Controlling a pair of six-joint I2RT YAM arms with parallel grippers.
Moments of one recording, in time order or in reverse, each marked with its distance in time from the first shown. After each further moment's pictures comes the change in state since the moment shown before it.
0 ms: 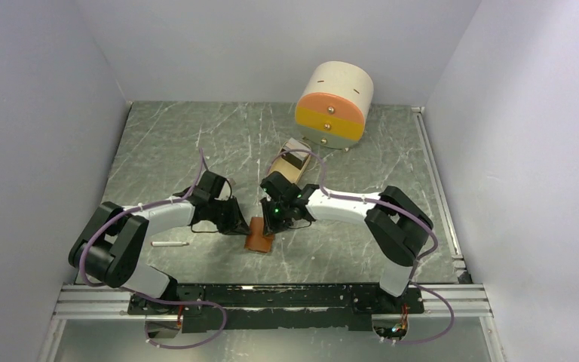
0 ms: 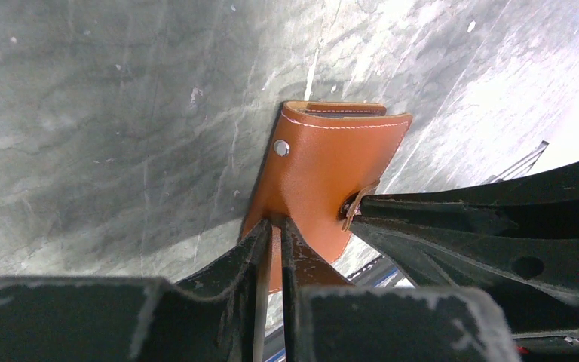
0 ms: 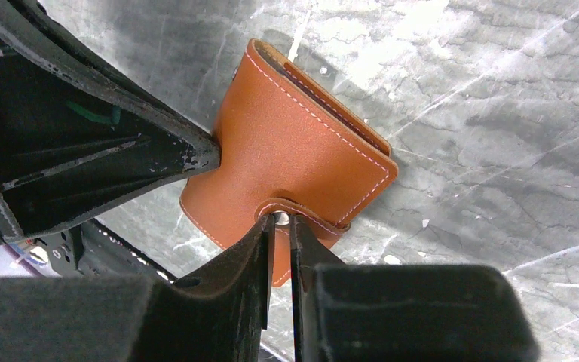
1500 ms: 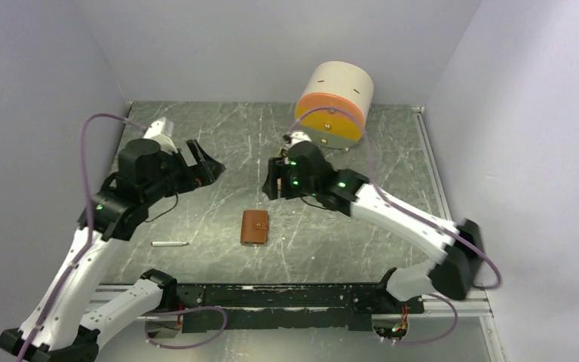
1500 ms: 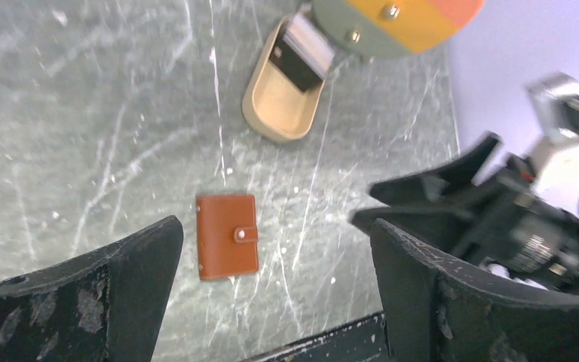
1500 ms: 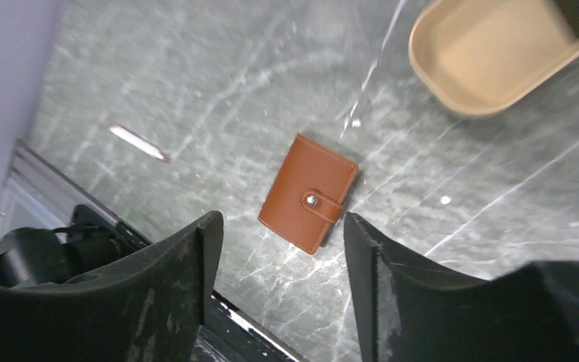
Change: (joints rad) left arm 0.047 -0.613 0.482 -0.518 -0.408 0.112; right arm -0.030 -0.281 0.179 -0.159 0.225 -0.070
